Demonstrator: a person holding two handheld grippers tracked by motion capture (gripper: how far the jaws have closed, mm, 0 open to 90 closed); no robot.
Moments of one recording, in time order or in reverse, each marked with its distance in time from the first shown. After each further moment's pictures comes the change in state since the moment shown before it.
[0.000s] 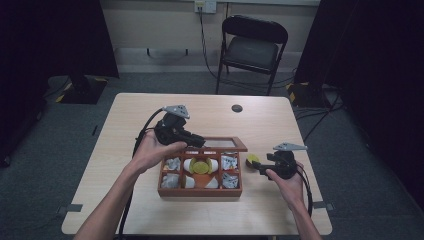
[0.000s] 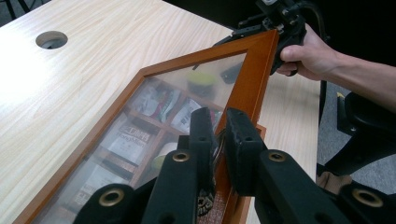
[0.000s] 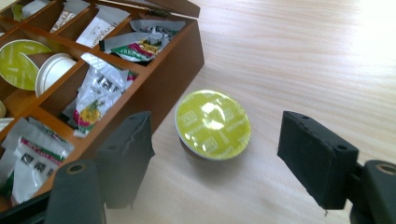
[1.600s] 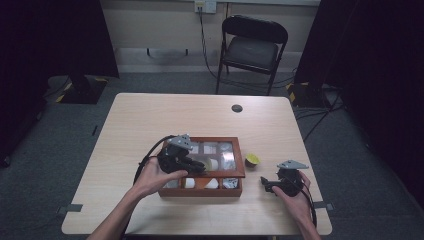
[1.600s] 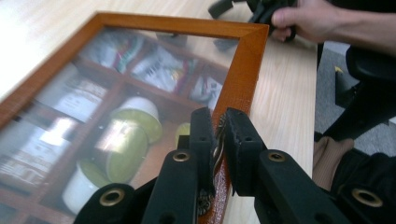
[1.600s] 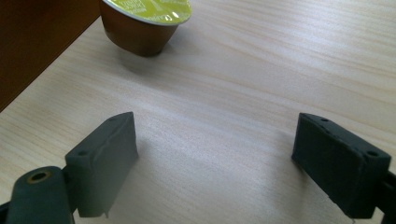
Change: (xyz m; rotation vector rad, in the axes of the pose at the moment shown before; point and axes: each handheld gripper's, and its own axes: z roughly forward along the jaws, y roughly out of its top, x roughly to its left) left arm -0.028 -0.059 0.035 0.075 -0.026 0.040; right arm -0.009 -0.056 0.002 0.082 -0.192 -0.050
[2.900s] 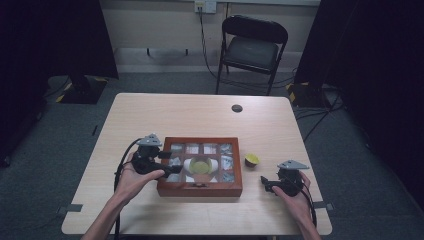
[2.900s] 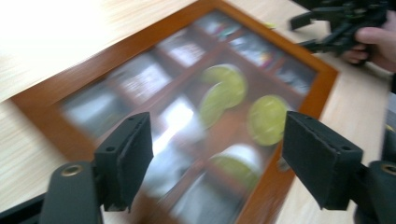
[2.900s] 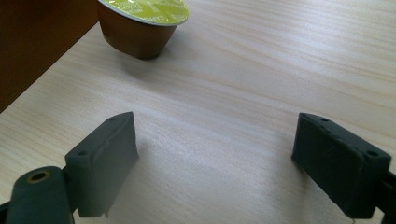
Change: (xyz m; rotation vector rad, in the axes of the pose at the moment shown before) left arm 0.033 -0.068 -0.042 -0.125 0.233 -0.230; right arm -0.001 -0.001 0.002 -0.022 0.001 -0.002
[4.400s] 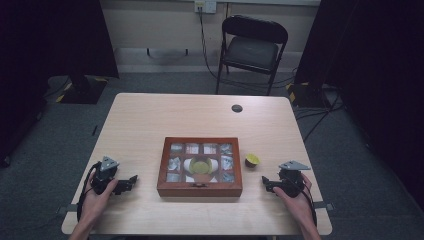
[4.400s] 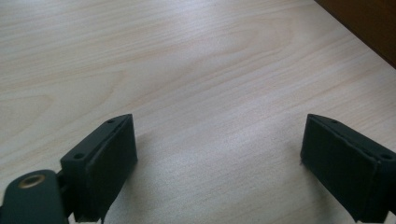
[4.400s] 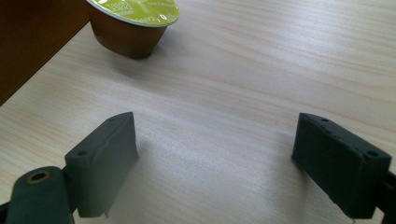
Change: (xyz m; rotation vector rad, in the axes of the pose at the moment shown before) left arm 0.070 -0.130 -0.027 0.019 0.498 -0.169; right arm -0.001 -0.002 -0.002 0.000 -0.023 0.020
